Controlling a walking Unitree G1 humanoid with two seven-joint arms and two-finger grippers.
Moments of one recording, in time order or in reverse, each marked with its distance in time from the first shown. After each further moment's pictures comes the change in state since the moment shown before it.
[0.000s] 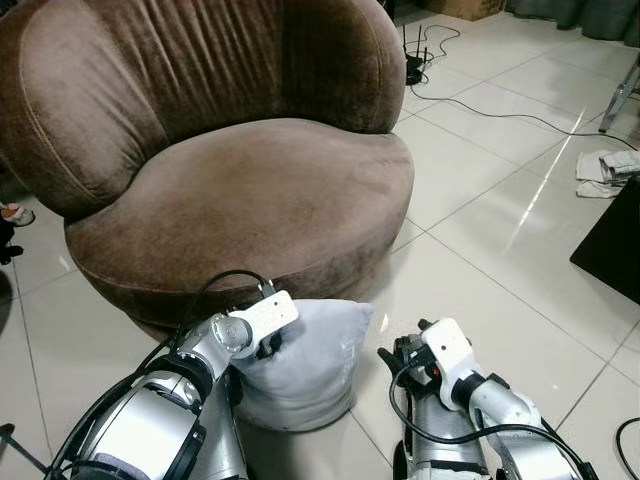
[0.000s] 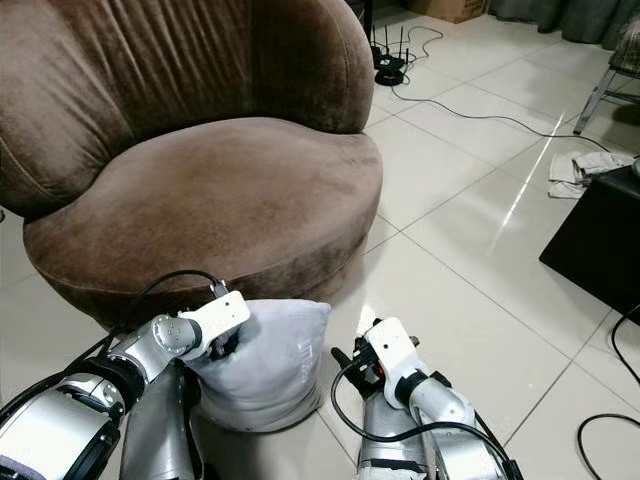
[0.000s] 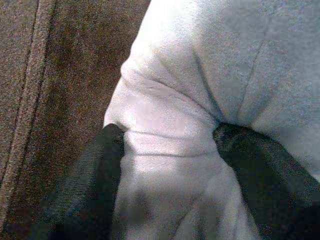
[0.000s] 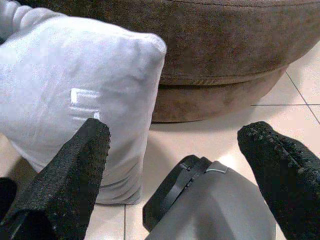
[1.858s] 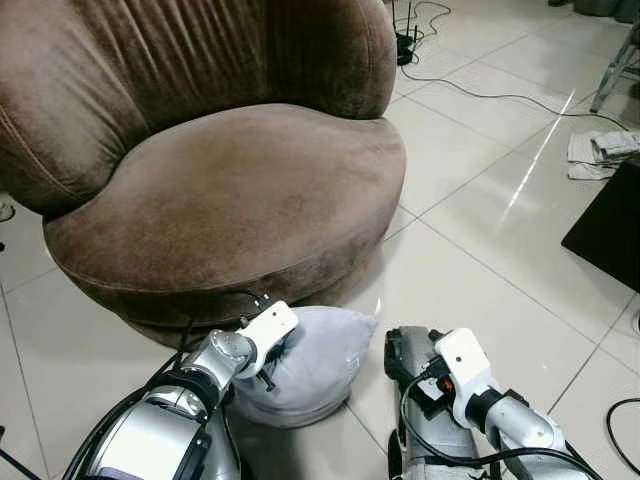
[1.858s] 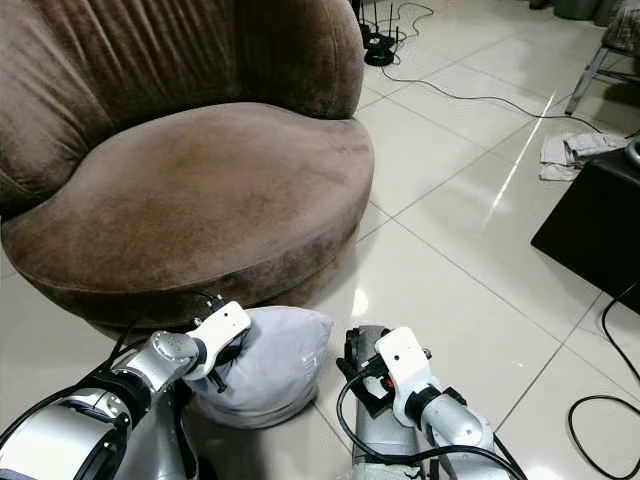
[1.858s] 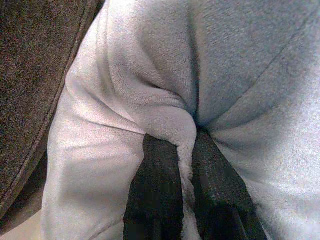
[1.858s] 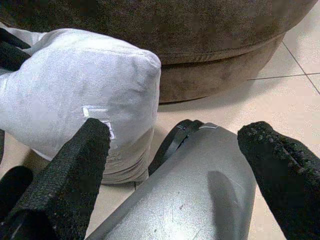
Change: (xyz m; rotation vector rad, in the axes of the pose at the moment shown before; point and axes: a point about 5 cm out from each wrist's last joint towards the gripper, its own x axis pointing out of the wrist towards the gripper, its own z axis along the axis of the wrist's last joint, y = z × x) left arm 0.004 -0.025 -0.011 -0.242 0.025 -0.135; right arm -0.030 0.009 0.006 0.045 0.023 -0.013
